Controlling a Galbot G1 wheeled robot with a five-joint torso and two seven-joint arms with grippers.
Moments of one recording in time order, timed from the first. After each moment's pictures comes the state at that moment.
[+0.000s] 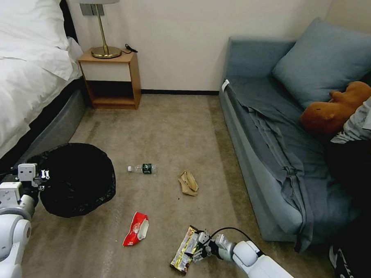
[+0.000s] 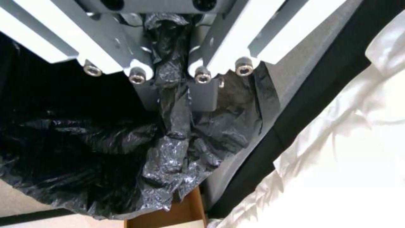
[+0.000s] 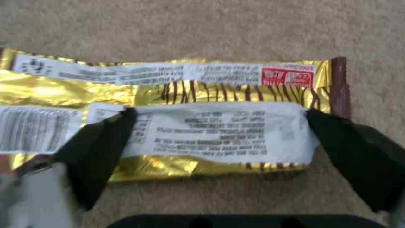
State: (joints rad) left arm 1.36 -1.17 -0.97 -1.91 -0.23 0.40 0.05; right arm -0.91 1.20 -0.19 0.96 0.06 0.10 -0.58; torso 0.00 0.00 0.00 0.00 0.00
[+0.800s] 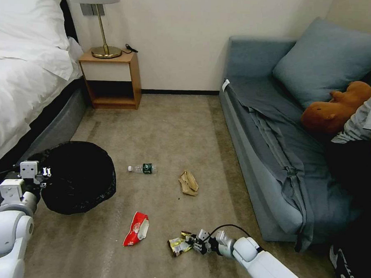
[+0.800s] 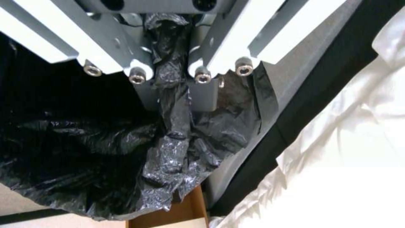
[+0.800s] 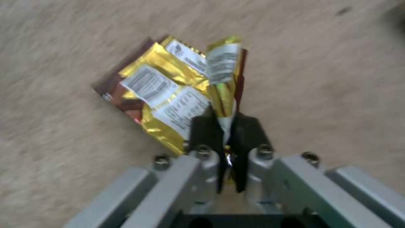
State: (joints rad) left arm 1.33 -1.16 -0.95 -1.89 -0.23 0.40 0.05; right arm -0.85 1.16 -0.20 0.98 0.12 0.13 -0.58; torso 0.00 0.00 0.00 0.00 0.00
